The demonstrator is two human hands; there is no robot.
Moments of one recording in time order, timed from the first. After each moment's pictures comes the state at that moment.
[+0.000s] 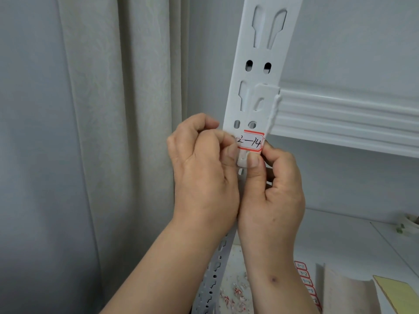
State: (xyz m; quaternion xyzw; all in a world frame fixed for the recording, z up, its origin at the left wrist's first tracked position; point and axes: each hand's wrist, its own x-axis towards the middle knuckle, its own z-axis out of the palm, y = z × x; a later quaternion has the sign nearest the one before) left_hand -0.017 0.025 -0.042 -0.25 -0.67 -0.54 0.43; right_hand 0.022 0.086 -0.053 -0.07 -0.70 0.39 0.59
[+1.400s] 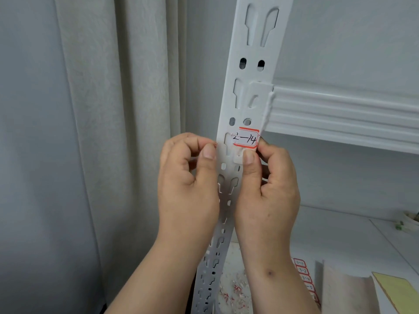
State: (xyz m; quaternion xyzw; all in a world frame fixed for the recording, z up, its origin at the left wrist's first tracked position) left_hand 0.003 0.011 -0.041 -0.20 -0.62 -0.72 0.26; right_hand 0.023 0.088 -0.054 -0.06 -0.70 0.40 0.58
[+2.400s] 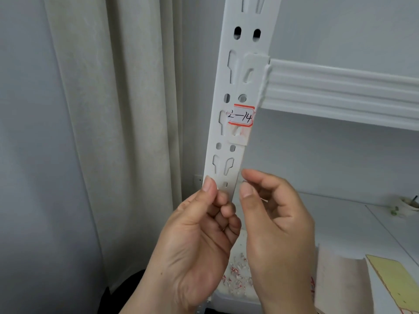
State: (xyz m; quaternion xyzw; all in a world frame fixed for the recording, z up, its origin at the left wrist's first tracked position) left_hand 0.039 0.004 -0.082 -0.05 -0.25 -0.92 -0.29; right_hand 0.078 0.089 -0.083 -0.08 -0.67 0.60 0.43
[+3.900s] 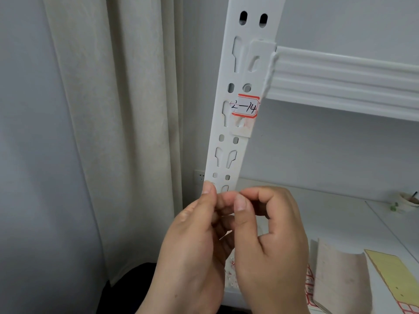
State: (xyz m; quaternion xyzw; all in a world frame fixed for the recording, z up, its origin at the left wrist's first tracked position) left_hand 0.055 0.010 -0.095 -0.04 -0.42 -0.89 -0.18; right_hand 0.085 0.082 -0.101 -0.06 -0.79 0.36 0.49
